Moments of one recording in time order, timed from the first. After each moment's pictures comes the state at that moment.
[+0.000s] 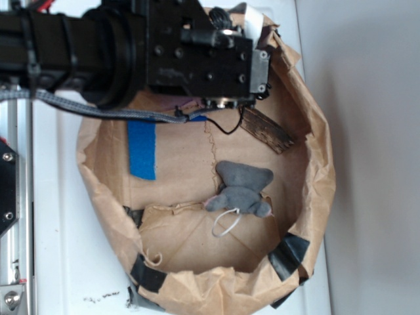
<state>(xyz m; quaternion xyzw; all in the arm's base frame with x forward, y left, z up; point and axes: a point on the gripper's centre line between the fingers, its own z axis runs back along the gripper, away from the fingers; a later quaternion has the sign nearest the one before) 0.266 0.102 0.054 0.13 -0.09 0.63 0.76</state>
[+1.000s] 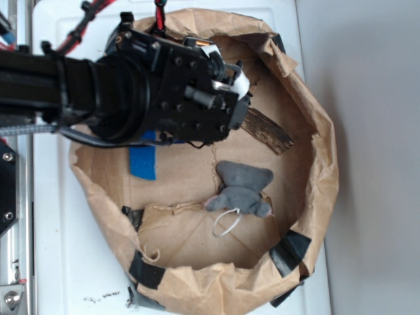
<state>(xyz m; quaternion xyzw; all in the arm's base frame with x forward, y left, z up) 0.256 0.105 0.027 0.18 -0.13 0.63 0.75</state>
